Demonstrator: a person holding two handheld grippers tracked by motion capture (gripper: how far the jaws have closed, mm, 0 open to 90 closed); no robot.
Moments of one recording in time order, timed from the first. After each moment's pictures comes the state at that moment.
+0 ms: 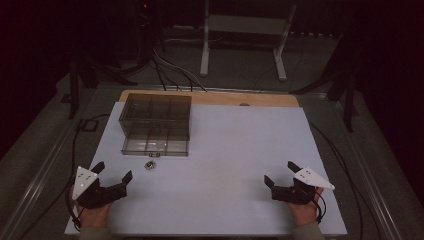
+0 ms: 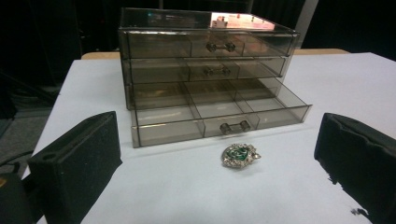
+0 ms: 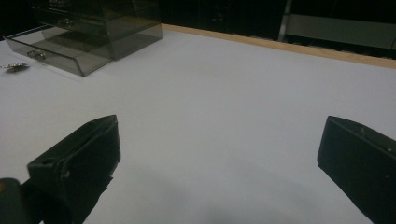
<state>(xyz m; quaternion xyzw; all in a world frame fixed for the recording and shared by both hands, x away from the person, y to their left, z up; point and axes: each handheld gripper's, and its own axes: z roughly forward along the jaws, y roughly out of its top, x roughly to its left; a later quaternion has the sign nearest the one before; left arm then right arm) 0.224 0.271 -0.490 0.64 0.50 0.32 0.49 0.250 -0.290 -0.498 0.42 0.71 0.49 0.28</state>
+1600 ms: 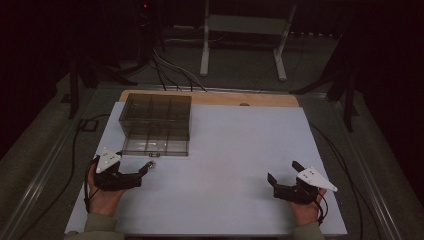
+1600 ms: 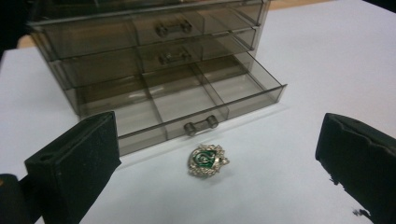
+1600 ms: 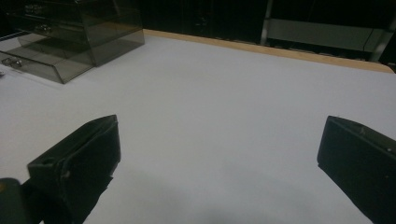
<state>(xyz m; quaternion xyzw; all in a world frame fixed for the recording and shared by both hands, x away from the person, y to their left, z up) 0.266 0.236 -0.465 0.73 0.47 0.25 0.43 0.248 -0.294 -0.498 0.44 0.69 0.49 0.30</state>
